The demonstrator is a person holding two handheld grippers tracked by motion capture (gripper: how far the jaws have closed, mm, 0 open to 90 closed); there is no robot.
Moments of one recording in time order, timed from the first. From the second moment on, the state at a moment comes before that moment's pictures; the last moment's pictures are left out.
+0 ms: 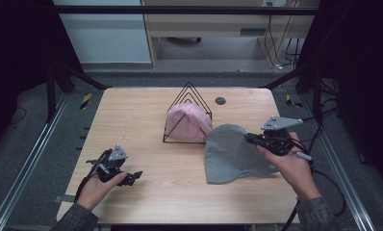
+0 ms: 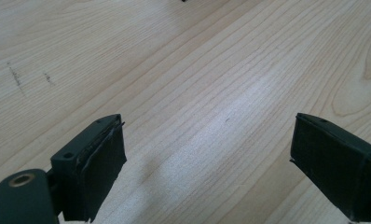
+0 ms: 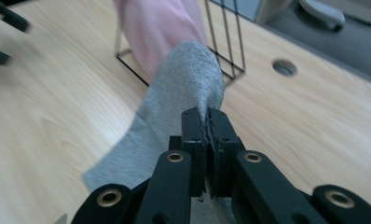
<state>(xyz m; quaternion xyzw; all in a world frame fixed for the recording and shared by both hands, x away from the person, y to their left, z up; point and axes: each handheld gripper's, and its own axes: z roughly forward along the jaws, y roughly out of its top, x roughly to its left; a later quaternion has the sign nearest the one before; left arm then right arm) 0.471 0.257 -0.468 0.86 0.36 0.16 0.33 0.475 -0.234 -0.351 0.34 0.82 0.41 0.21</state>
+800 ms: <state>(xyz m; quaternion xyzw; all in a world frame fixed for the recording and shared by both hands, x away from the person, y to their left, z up) 0.461 0.240 -0.460 0.87 0.31 0.13 0.37 0.446 -0.137 -0.282 0.21 0.84 0.46 0.21</state>
